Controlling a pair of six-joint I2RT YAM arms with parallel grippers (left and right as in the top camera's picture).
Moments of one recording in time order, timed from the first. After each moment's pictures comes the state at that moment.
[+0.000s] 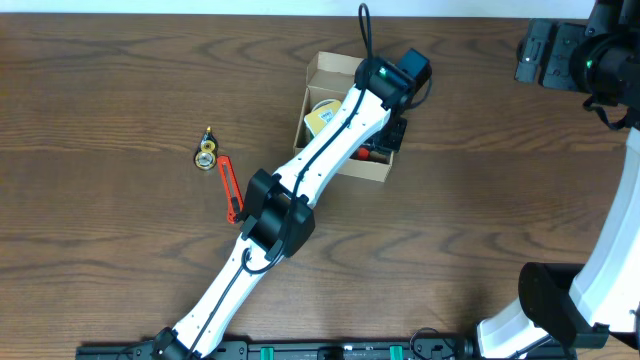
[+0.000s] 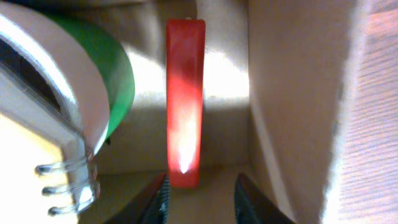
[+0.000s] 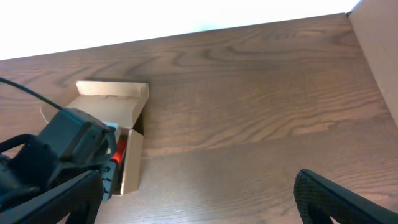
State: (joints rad) left arm -0.73 2.65 2.74 -1.54 -0.01 -0.39; right arm -0.02 1.79 2.64 -1.67 0.08 0.13
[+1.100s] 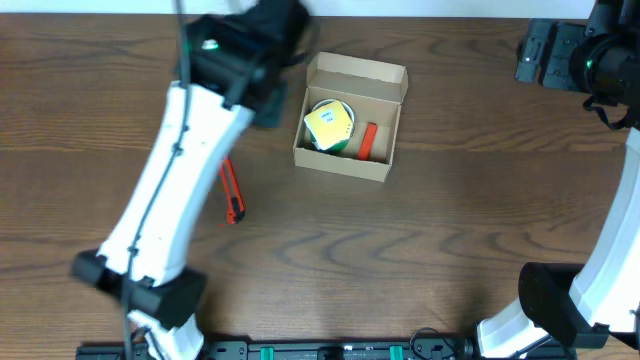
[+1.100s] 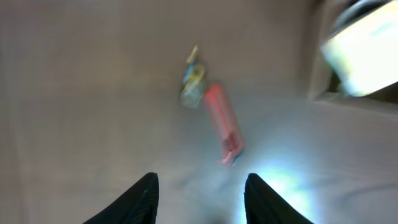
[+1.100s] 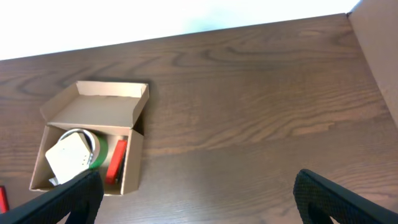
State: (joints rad) left arm -0.44 1.85 2.19 -1.69 -0.36 -0.27; right arm -0.02 1.79 2.64 -1.67 0.08 0.13
